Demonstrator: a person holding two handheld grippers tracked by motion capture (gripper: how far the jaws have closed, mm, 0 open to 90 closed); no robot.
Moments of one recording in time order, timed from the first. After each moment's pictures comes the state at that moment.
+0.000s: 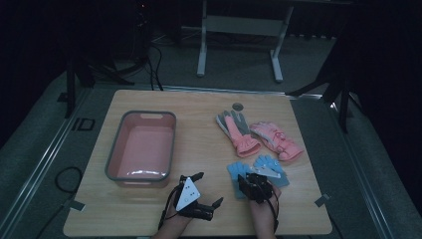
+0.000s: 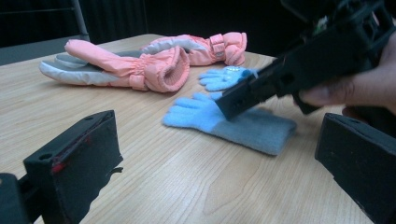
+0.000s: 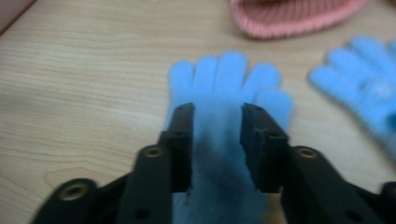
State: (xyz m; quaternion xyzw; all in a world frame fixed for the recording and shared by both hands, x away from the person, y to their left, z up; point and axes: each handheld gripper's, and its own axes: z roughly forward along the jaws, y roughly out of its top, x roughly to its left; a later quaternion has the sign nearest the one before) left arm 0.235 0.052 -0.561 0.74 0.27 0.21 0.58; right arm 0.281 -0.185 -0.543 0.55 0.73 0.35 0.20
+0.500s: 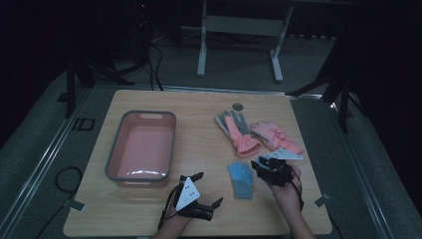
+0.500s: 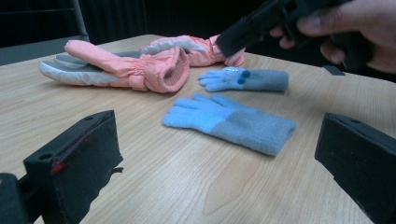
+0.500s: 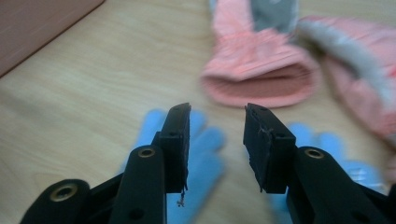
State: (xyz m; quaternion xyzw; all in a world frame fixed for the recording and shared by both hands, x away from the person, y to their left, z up) left arm 0.235 0.053 -0.561 0.74 0.27 0.21 0.58; right arm 0.316 -0.240 -0.500 0.46 0.77 0.39 0.20
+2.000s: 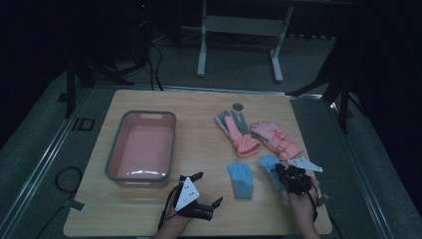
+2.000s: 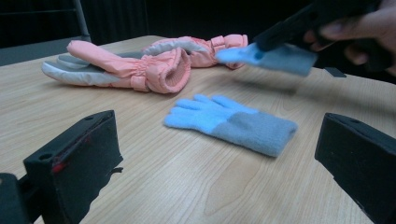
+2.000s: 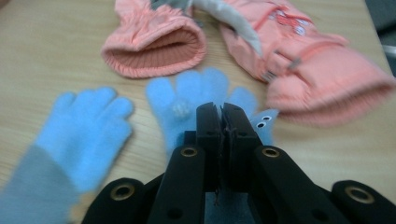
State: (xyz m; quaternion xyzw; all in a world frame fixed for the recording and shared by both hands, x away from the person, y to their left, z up) left arm 0.235 0.053 -0.561 0.74 0.27 0.21 0.58; right arm 0.291 -0.287 -0.508 0.55 0.71 0.36 0.26
